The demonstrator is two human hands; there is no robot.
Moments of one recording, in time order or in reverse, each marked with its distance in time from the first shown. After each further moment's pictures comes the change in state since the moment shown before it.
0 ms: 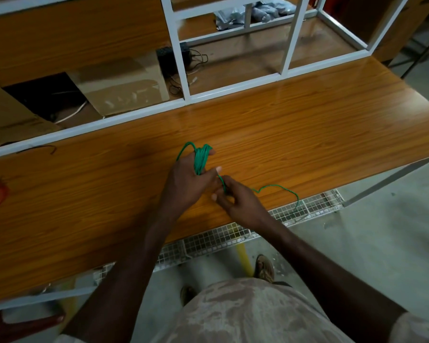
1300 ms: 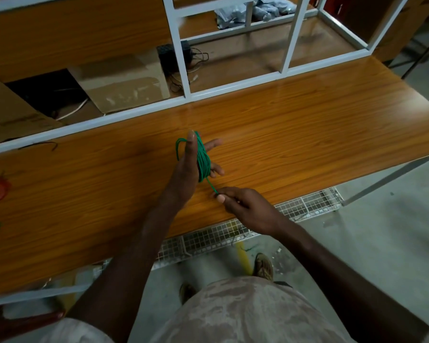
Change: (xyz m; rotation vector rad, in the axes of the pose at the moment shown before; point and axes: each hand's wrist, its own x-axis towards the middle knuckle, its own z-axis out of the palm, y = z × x) left_hand -0.001 0.025 0.001 -0.712 -0.179 -0.114; right_hand -0.032 -0.019 -0.020 0.031 -0.137 -0.049
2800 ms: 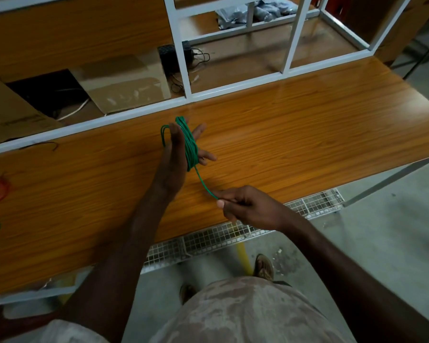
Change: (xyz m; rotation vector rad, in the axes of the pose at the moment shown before) left_hand 0.005 0.022 -0.020 0.106 0.066 0.113; right_hand 0.002 -0.014 -0.018 0.049 -0.197 -0.019
